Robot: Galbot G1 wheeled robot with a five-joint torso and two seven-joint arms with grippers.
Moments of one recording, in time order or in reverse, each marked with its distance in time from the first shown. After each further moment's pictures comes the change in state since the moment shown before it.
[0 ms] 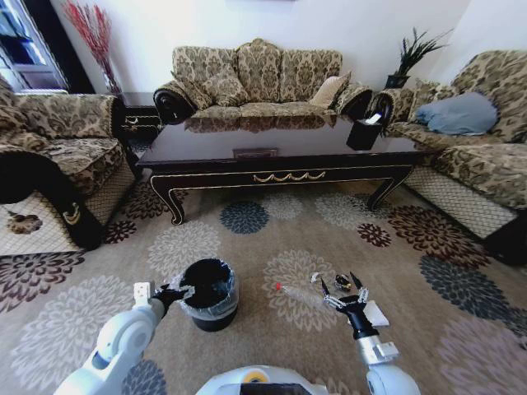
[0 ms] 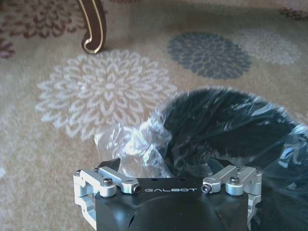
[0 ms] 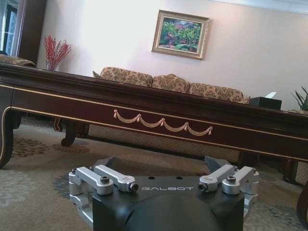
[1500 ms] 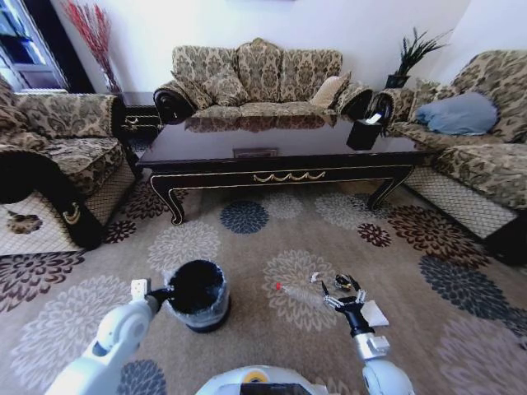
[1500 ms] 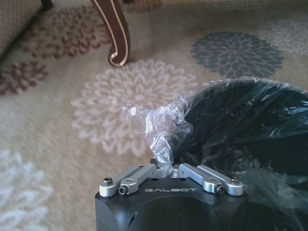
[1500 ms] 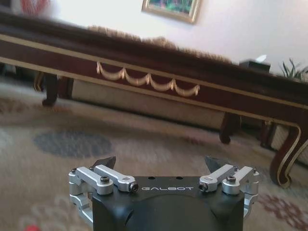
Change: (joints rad) left arm -0.033 0.135 -0.046 0.041 0.008 -0.007 -0.004; right arm 0.107 -0.044 -0.053 -0.191 -0.067 -0.098 0.120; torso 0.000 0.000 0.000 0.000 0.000
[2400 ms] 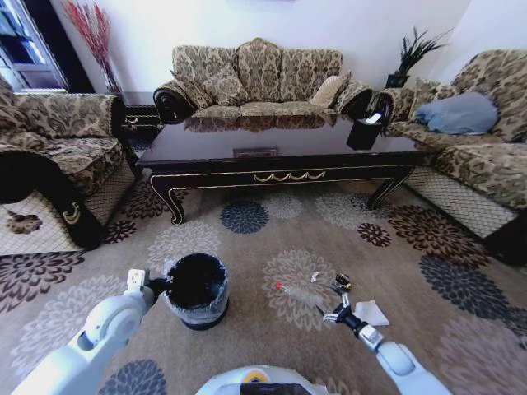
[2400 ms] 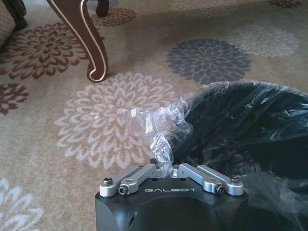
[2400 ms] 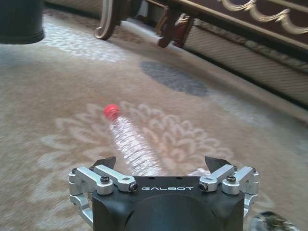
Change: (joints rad) left arm 0.020 0.121 0.020 -0.104 -0.117 0.000 -0.034; right arm 0.310 -0.286 -0.279 -0.512 -0.057 0.169 -0.333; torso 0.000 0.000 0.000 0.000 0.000
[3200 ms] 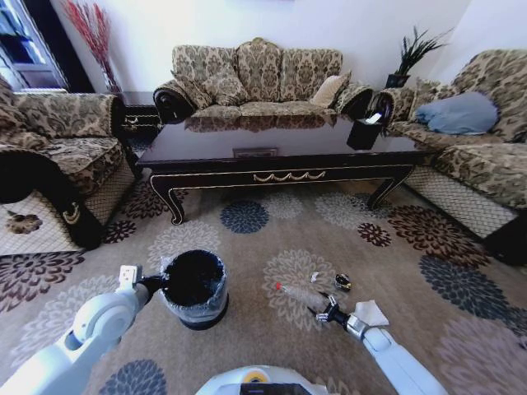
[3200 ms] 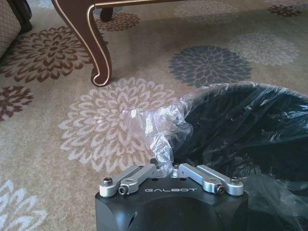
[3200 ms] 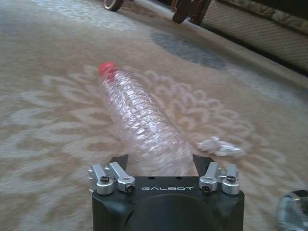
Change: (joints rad) left arm 0.014 0.032 -0.044 -0.027 -0.073 -0.001 -0.029; right arm 0.275 0.057 -0.107 -0.380 -0.049 0.082 -0.057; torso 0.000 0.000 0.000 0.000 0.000
